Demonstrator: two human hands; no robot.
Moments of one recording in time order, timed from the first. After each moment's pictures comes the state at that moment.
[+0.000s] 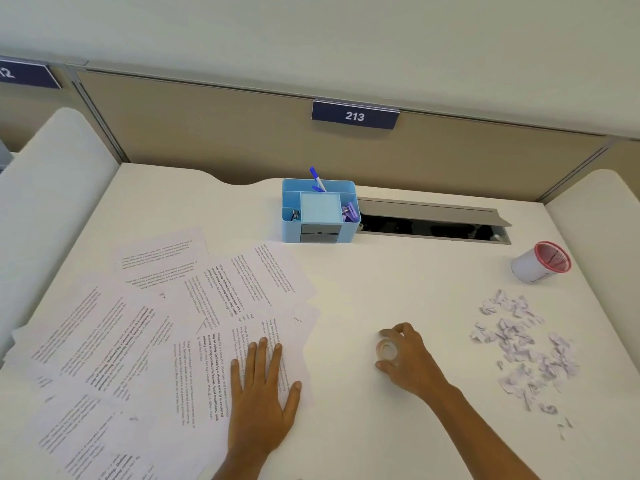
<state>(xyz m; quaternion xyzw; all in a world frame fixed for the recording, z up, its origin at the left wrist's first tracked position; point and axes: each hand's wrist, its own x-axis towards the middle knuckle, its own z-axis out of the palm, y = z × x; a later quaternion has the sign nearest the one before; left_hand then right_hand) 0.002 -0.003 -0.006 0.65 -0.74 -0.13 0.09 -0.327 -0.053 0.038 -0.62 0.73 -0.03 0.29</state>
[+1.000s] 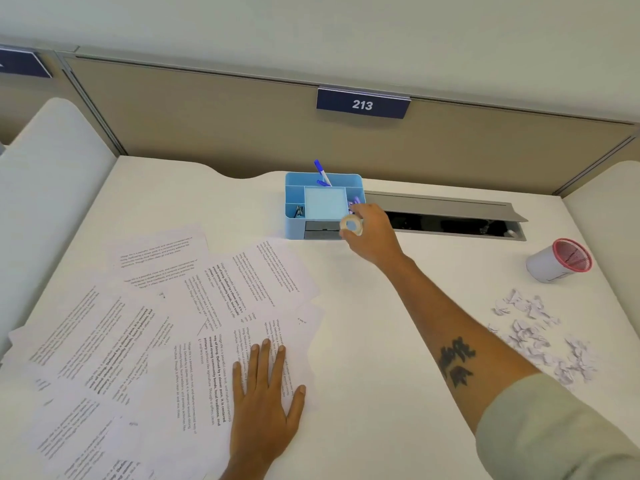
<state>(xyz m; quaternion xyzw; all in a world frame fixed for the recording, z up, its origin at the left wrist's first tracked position) 0.001 -0.005 -0.006 0.66 -0.74 -0.14 0.08 -0.253 -0.284 0.116 -0.65 0.69 -0.25 0.23</state>
